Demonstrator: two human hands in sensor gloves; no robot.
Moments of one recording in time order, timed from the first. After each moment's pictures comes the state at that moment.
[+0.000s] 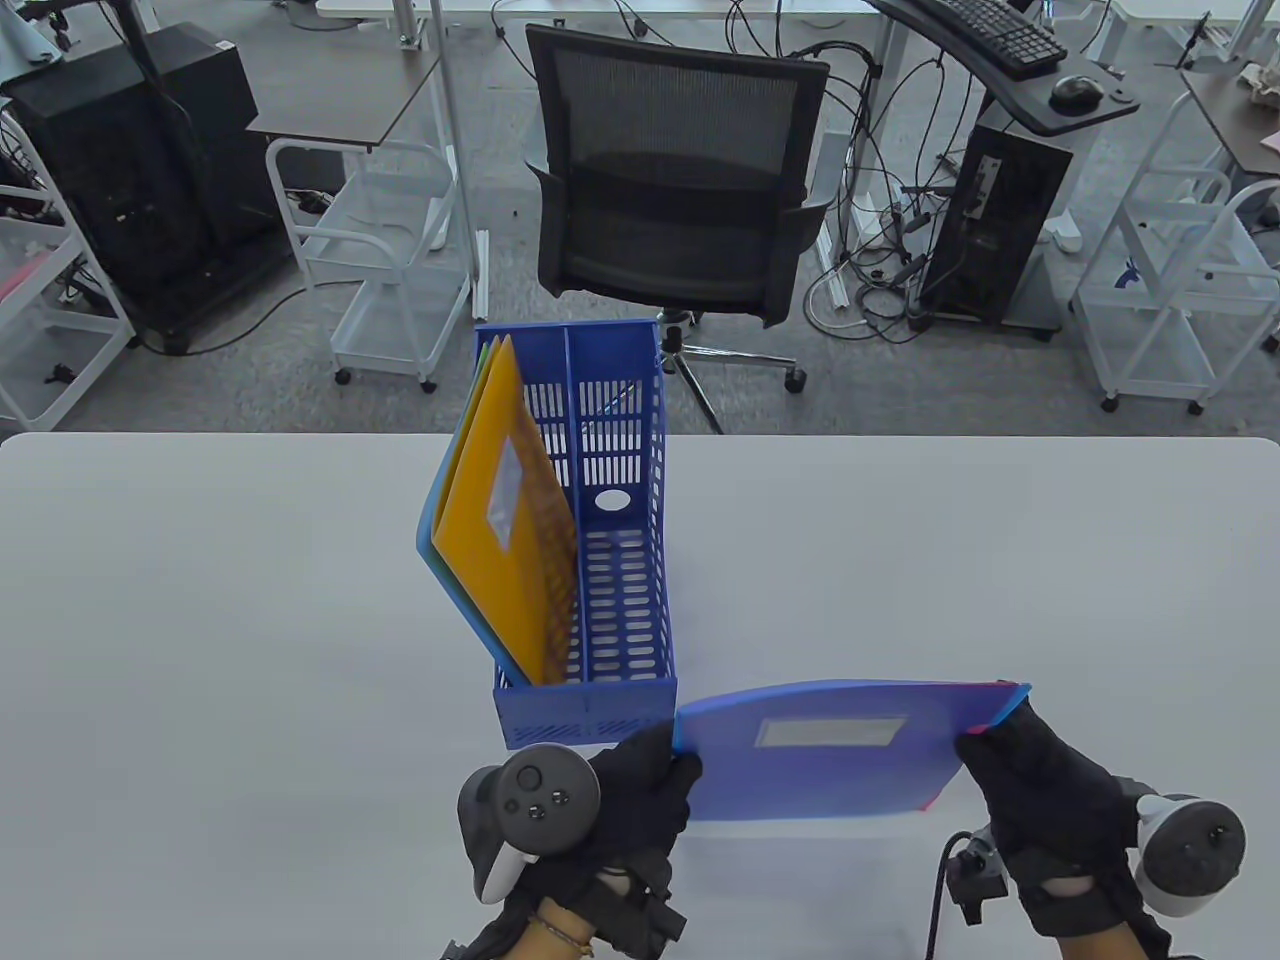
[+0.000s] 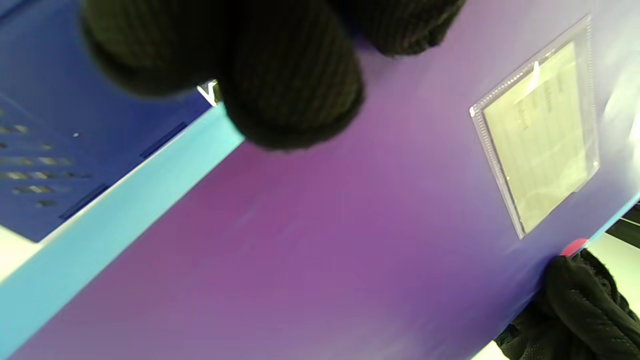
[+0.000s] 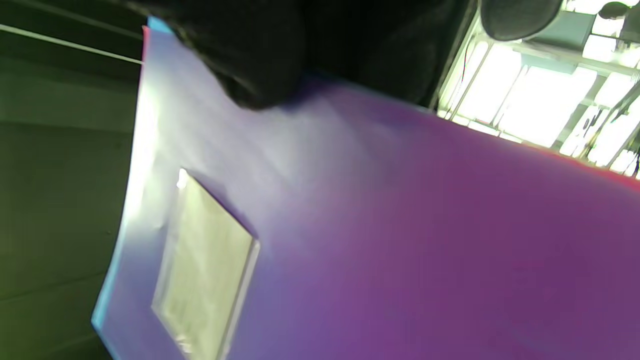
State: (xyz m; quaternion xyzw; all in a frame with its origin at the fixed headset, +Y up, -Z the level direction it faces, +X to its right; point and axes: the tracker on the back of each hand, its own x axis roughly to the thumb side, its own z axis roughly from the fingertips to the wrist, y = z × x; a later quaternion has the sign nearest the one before) left_hand -0.083 -0.666 -0.259 0.08 -0.18 0.45 0.87; right_hand 0.310 -0.673 -0.264 0.22 -0.24 0.76 0.57
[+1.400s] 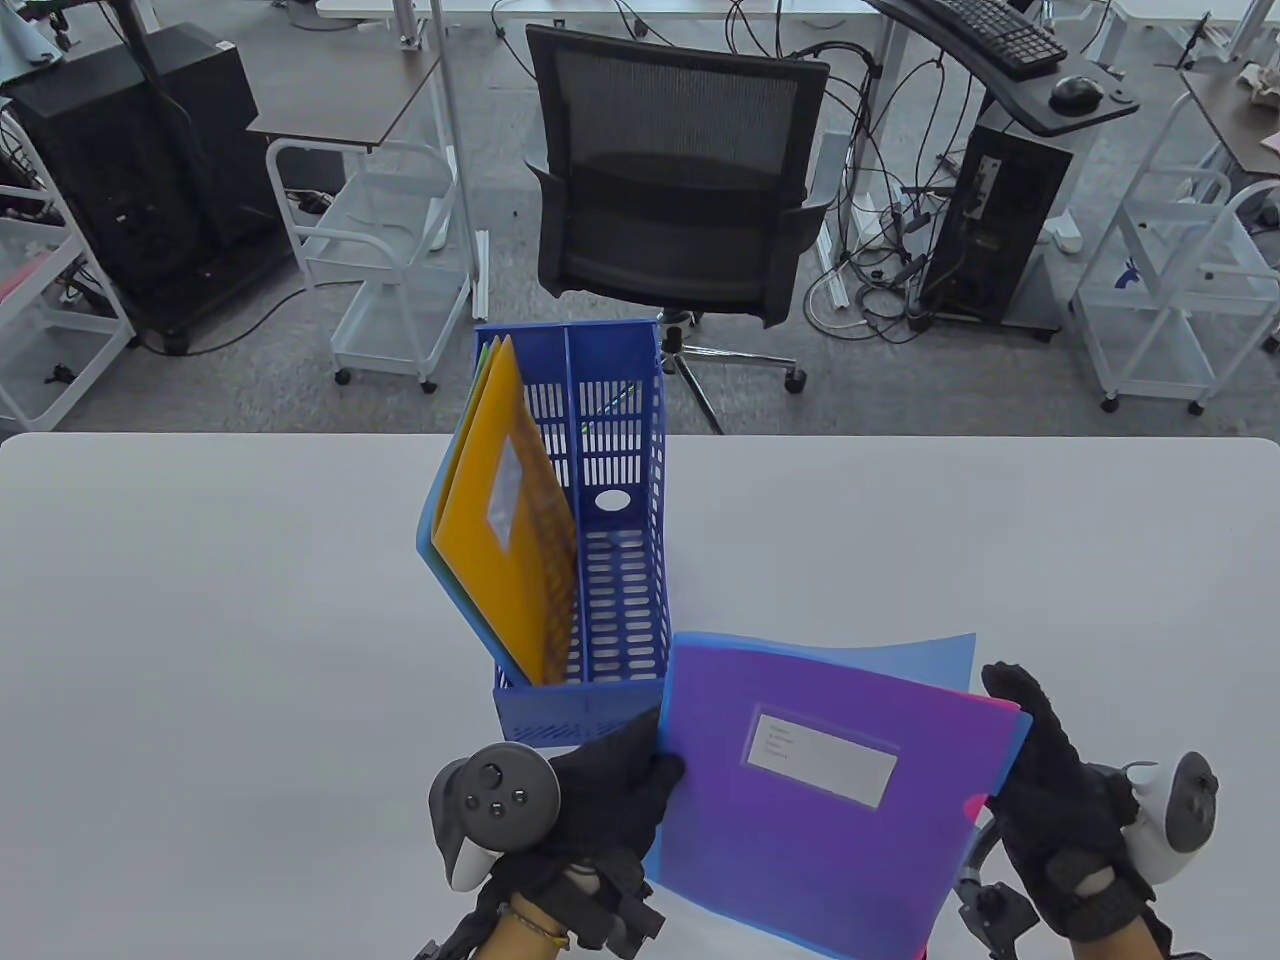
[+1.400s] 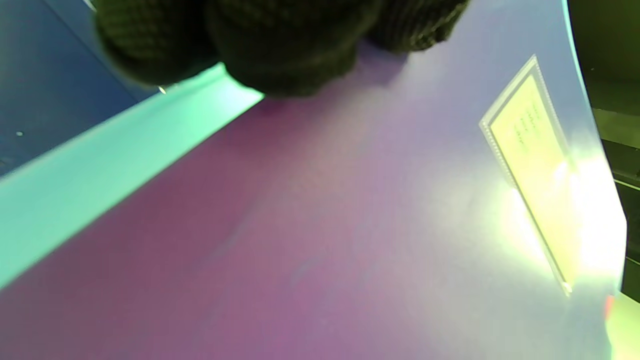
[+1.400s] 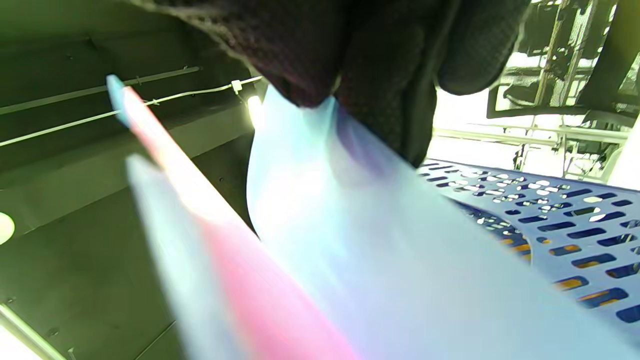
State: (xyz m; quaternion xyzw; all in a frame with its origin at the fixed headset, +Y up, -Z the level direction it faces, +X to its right) left_hand -0.099 -0.668 -0.264 0.08 -0.23 0.50 0.83; right_hand 0.303 -0.683 -0.276 0.28 -0.08 0.65 0.70
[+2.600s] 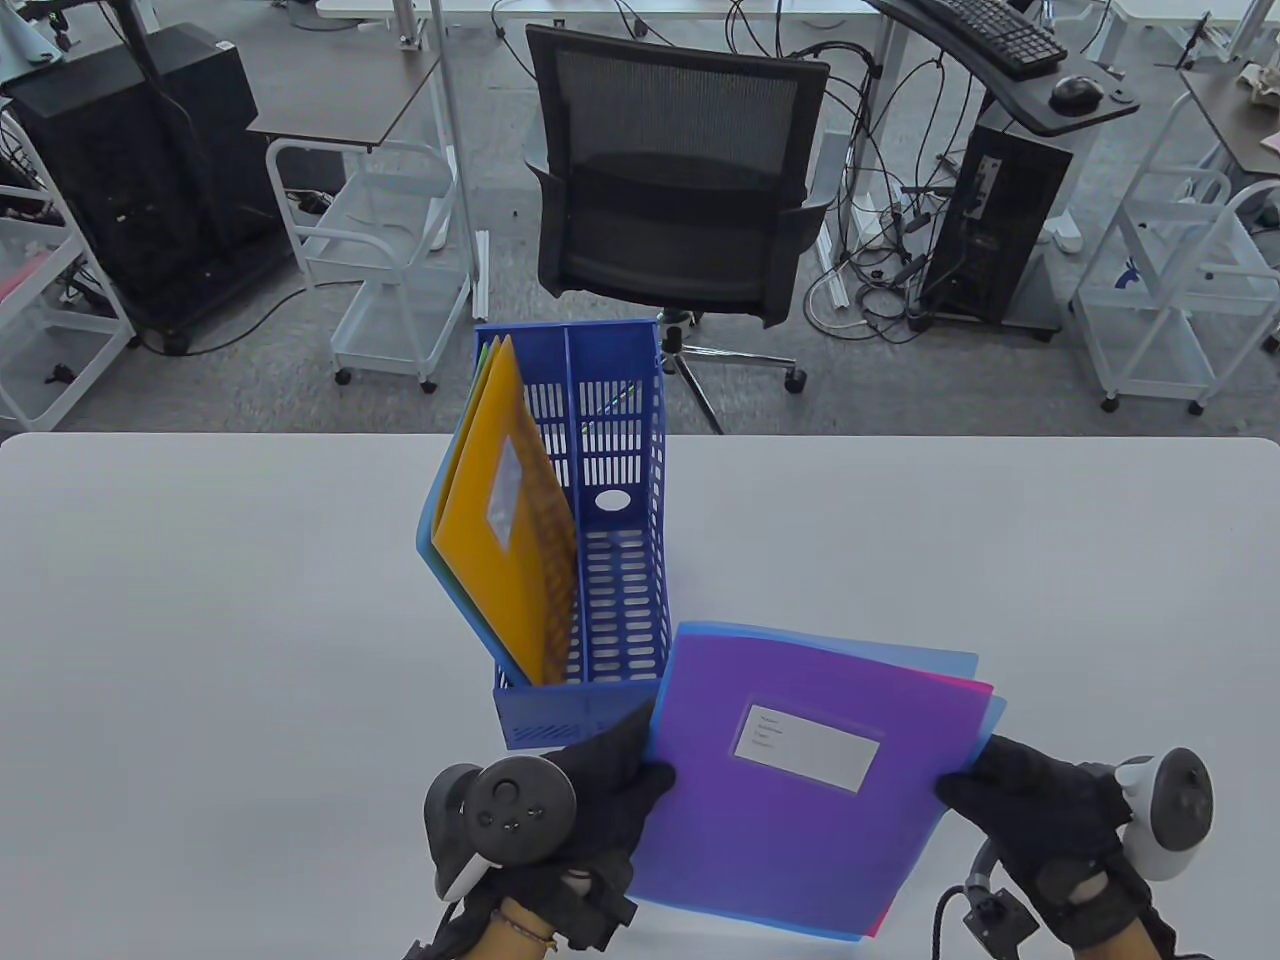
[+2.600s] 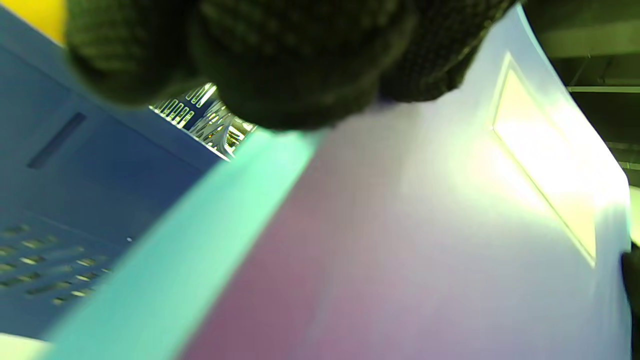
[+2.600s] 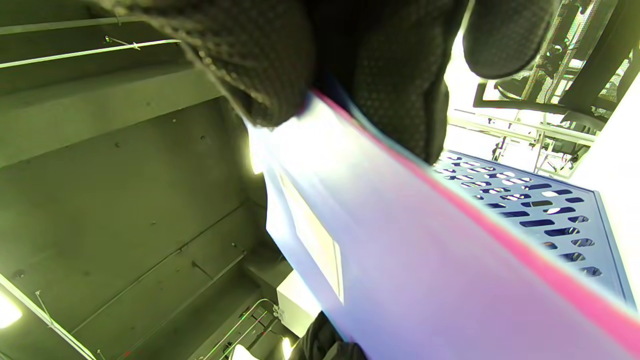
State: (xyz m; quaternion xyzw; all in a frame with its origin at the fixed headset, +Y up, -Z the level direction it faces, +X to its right) left_hand -0.106 -0.653 -0.257 0.12 -0.21 0.35 0.91; right_hand 0.300 -0.681 -0.275 0.29 -0.07 0.70 0.64
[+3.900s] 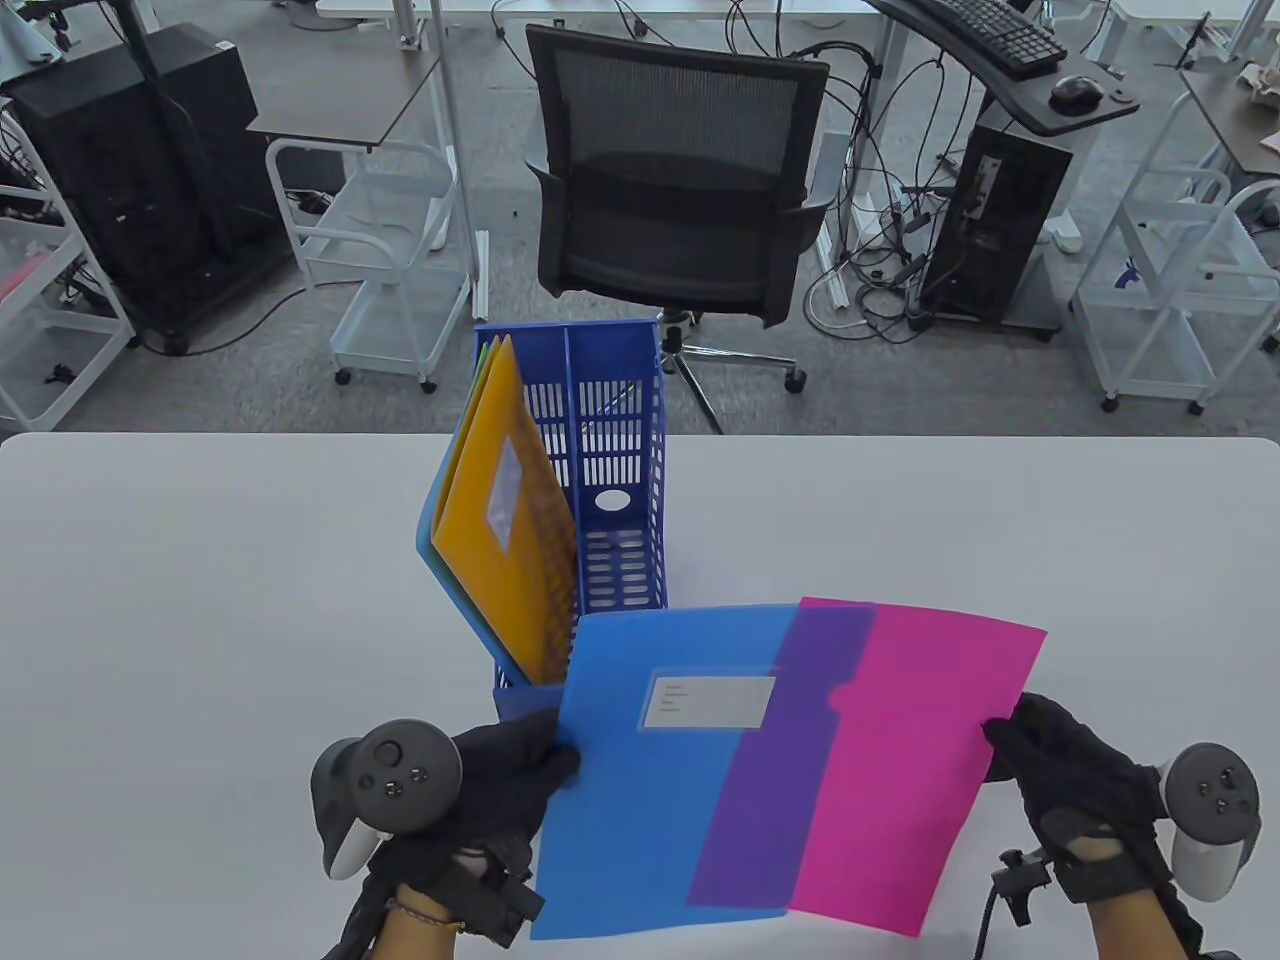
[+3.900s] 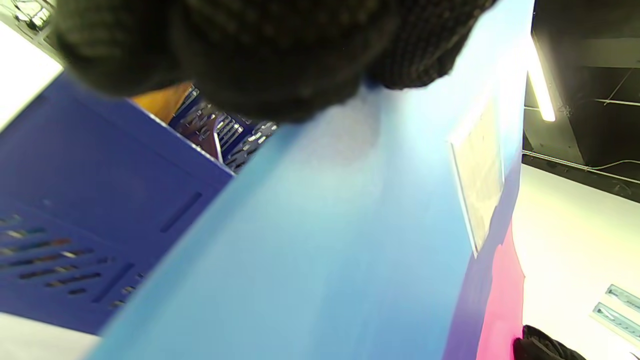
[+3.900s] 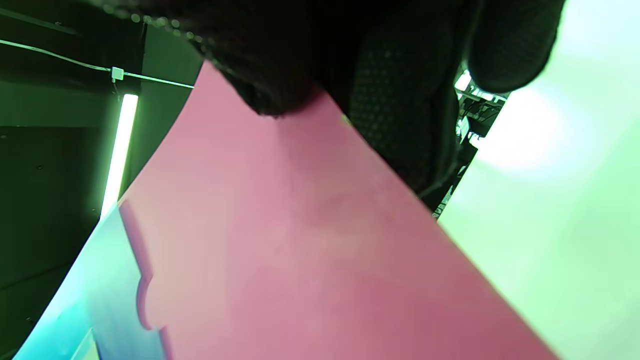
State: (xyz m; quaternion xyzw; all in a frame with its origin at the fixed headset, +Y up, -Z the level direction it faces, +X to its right) left_hand -0.179 -0.636 -0.263 0.07 -0.18 0.39 0.90; right_hand 0.355 -0.710 -0.289 0.06 -0.12 0.81 0.57
